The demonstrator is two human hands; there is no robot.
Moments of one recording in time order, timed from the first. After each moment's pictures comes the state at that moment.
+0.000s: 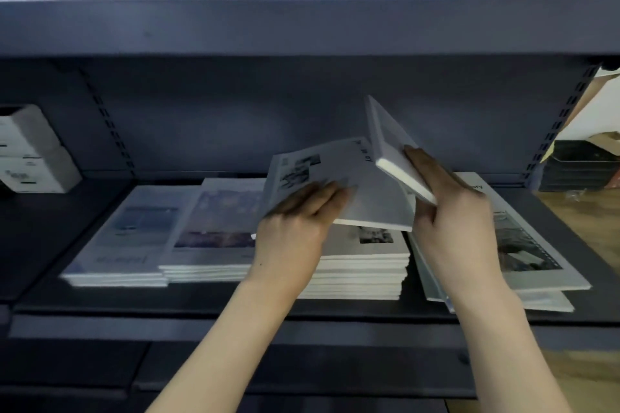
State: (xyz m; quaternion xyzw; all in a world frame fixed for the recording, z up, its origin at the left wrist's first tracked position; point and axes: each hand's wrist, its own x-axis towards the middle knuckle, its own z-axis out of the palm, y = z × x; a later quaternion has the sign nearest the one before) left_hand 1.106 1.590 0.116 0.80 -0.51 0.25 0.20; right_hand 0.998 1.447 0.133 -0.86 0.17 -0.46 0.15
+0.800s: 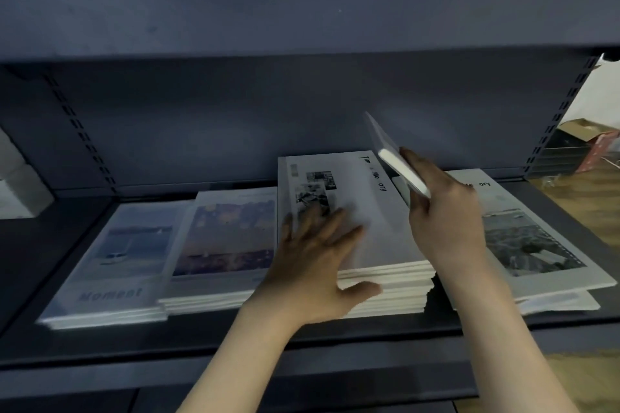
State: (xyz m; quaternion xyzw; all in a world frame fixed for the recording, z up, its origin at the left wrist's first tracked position) left_hand 1.138 1.592 0.091 0.83 -0.55 0.01 0.06; right_hand 1.049 1.435 0.112 -0.84 0.20 -0.48 0.14
